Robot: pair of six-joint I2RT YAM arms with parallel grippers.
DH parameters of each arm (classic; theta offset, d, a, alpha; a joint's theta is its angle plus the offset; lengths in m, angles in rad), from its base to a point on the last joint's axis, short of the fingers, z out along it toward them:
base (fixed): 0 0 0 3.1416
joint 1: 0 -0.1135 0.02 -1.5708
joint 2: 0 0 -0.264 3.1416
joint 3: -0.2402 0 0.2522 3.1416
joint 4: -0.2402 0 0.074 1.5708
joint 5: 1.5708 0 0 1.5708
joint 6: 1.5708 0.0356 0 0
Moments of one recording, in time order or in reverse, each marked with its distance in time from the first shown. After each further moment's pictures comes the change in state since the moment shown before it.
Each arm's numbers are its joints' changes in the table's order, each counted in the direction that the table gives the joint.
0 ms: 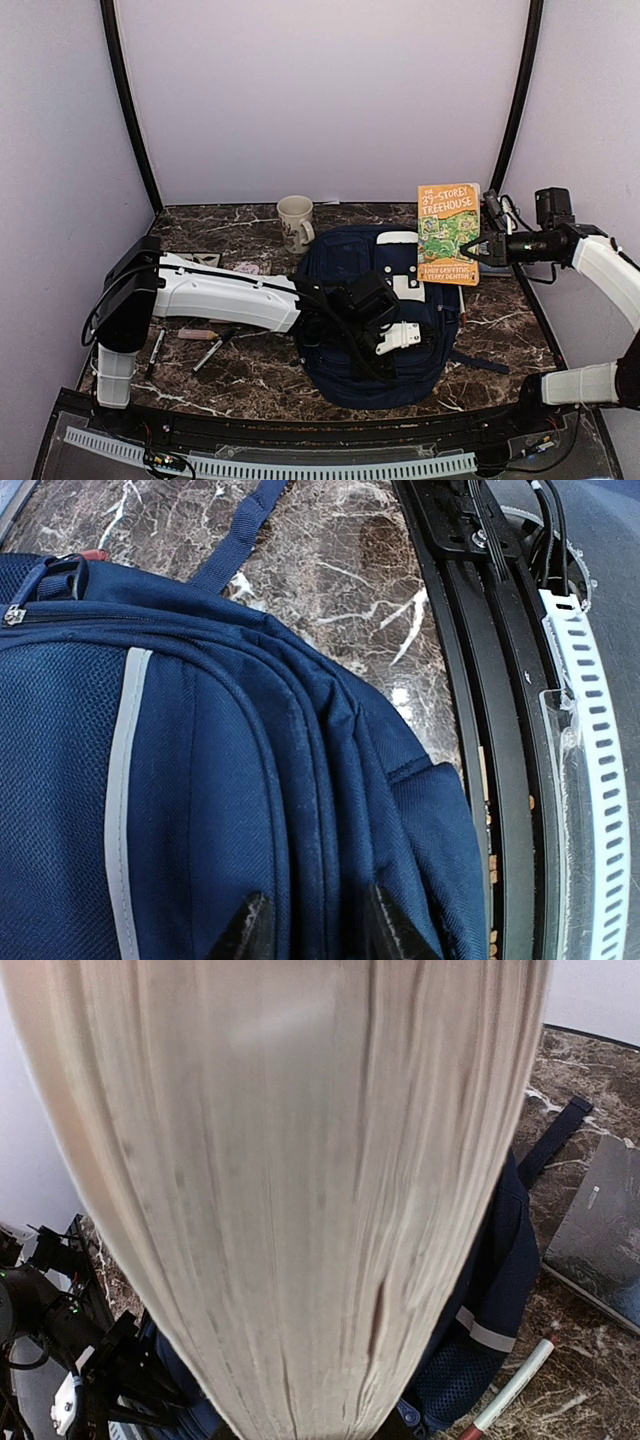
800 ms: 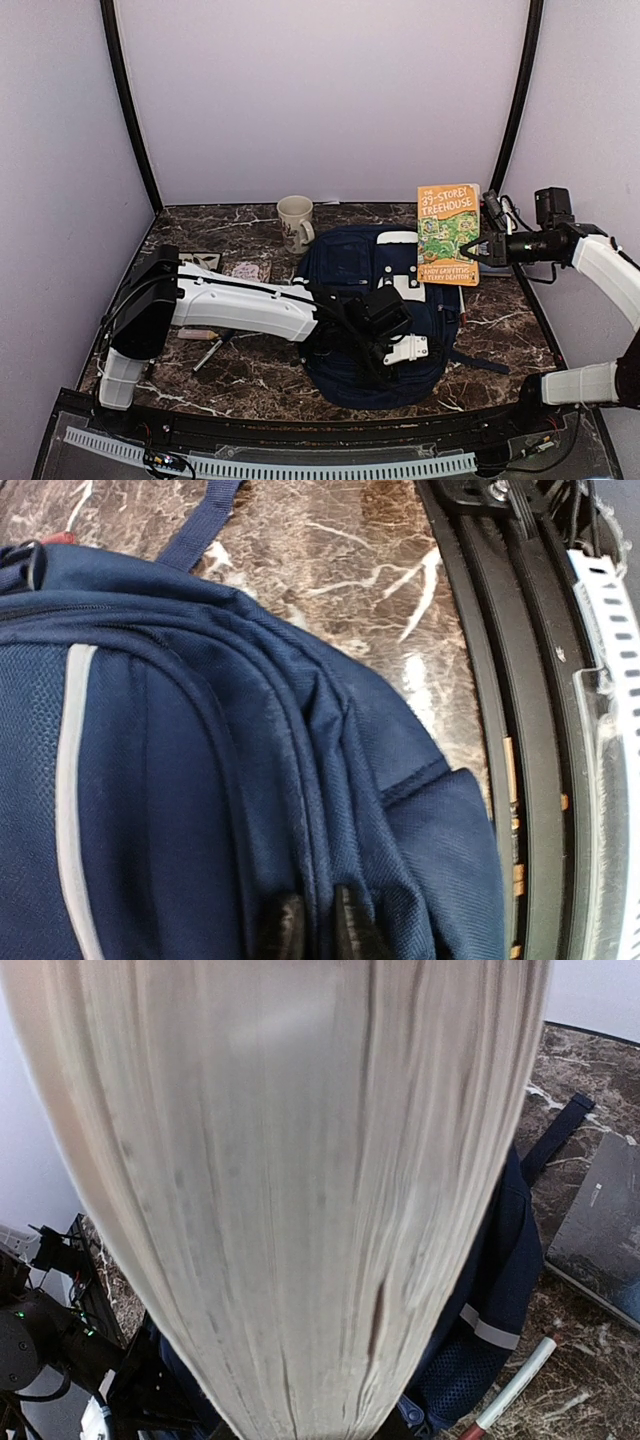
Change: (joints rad) left arm 0.025 -0.090 -0.096 -0.078 -0.077 0.033; right arm 0.000 -0.001 0.004 0.000 -0.002 0.002
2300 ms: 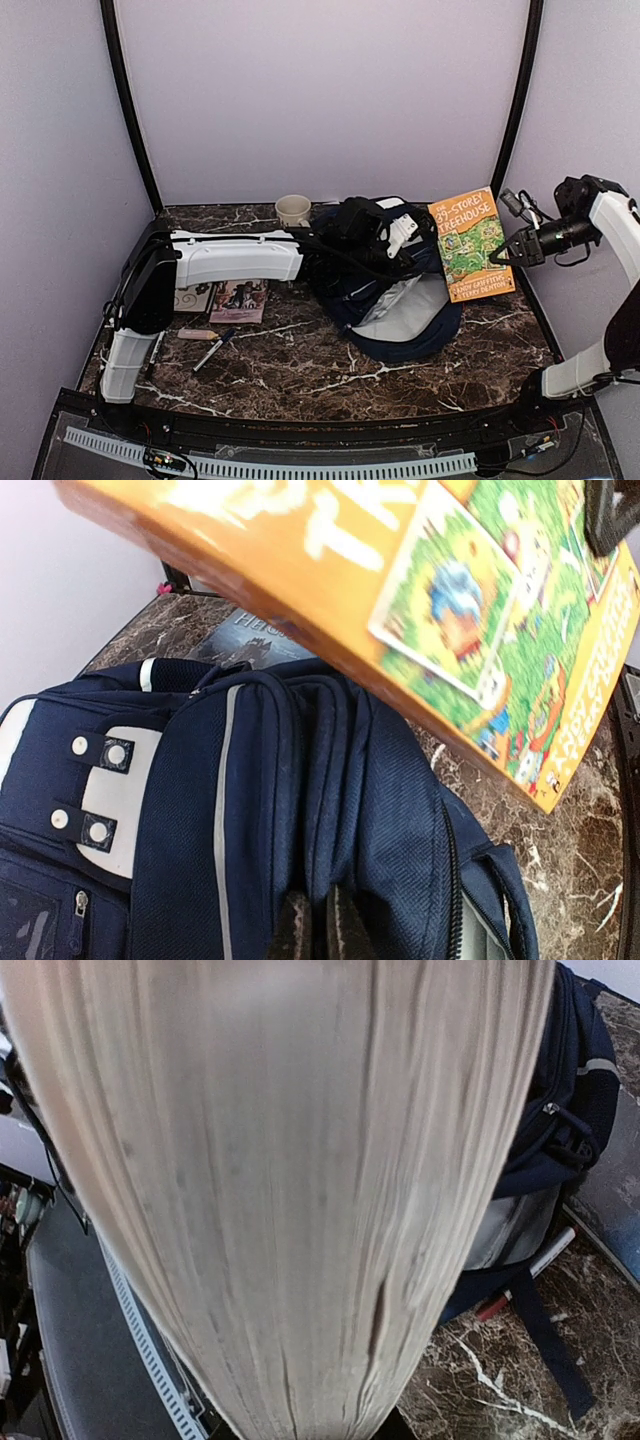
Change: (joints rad) left arm -0.232 -0.033 -0.182 0.392 -0.092 -0.222; right arm 0.187 -0.178 -0.392 -0.848 -0.043 -0.681
